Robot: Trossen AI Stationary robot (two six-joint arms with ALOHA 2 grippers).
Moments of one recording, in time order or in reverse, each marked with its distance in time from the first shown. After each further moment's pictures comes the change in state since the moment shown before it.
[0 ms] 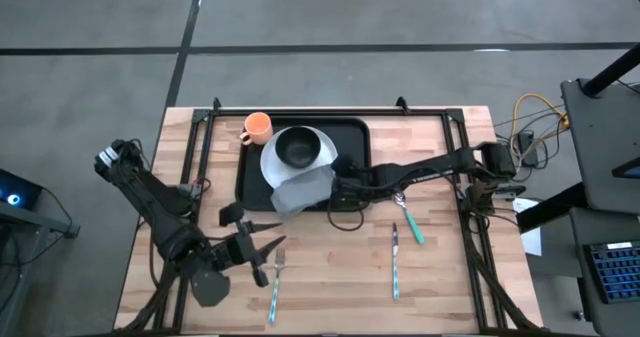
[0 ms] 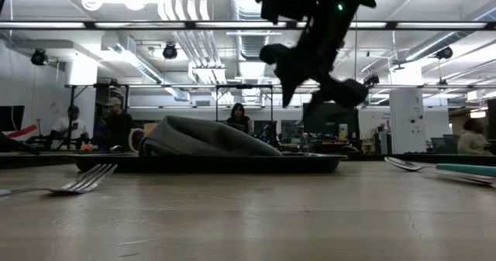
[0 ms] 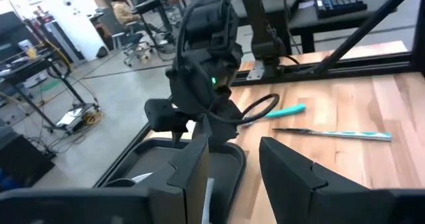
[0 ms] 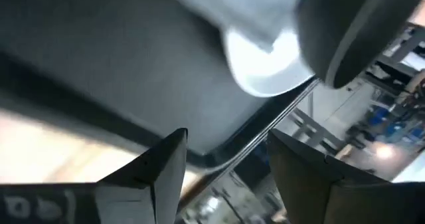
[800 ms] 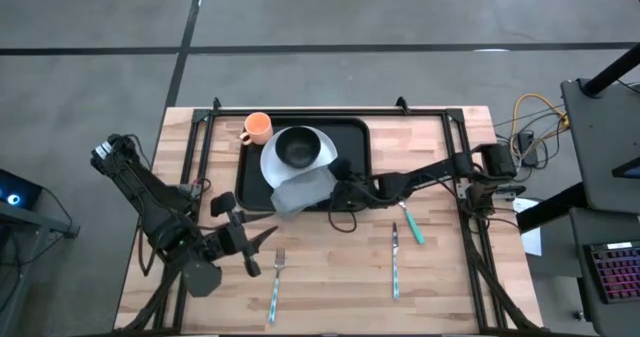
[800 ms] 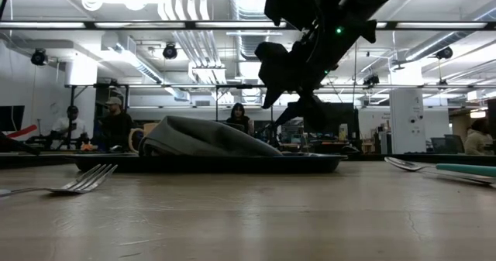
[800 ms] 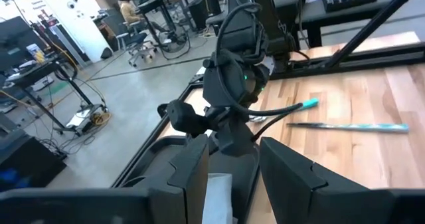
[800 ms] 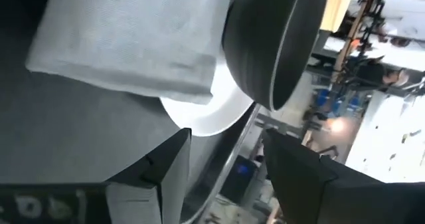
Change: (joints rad) left arm 0.000 -0.075 0.000 -0.124 0.000 -0.004; right arm 0.021 -0.001 -0.200 0.572 0.076 -0.027
